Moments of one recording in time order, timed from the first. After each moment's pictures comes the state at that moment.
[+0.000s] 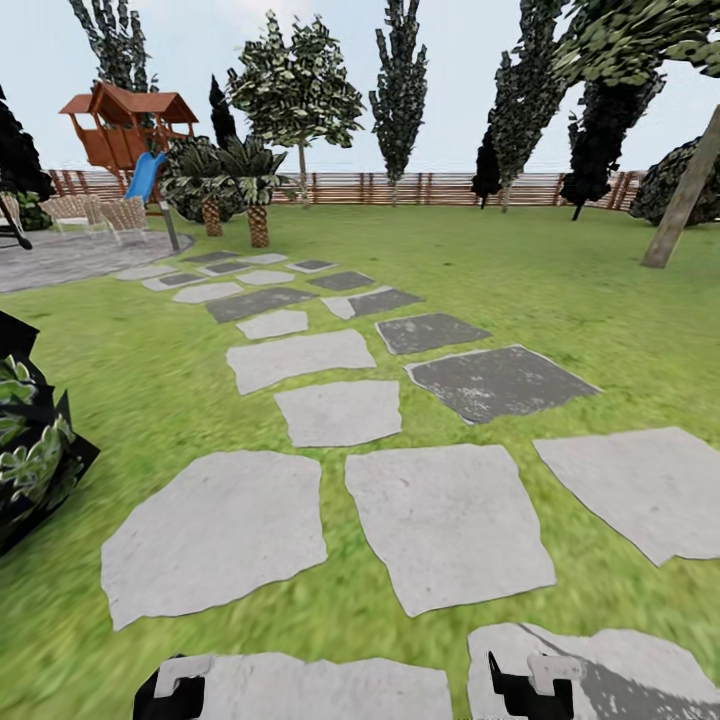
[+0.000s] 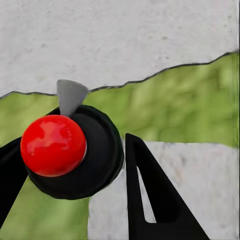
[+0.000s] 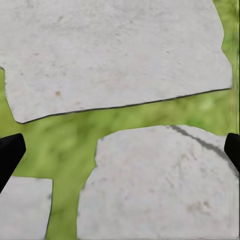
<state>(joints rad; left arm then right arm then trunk) -0.30 0.09 0.06 -0.34 0.02 -0.39 0.05 -0.21 -0.07 -0.05 -0.52 0.00 -0.39 0.00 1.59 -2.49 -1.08</state>
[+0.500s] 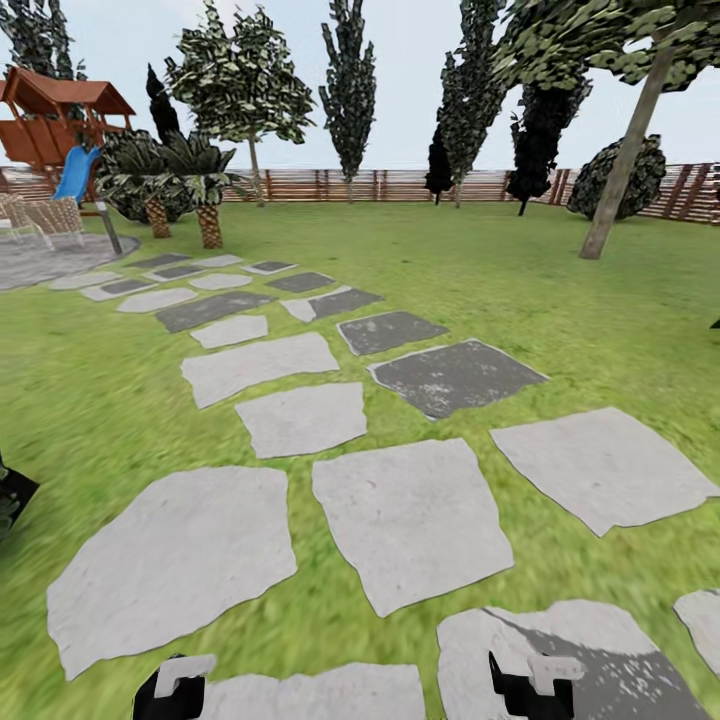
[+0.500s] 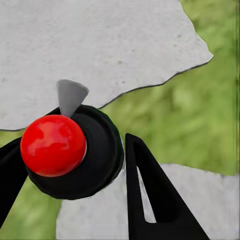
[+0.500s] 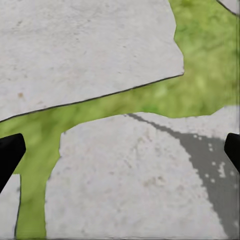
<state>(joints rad) -0.30 0.09 0.06 -0.34 0.02 -0.39 0.05 -0.21 -0.07 -0.05 -0.52 0.00 -0.39 0.00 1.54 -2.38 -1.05</state>
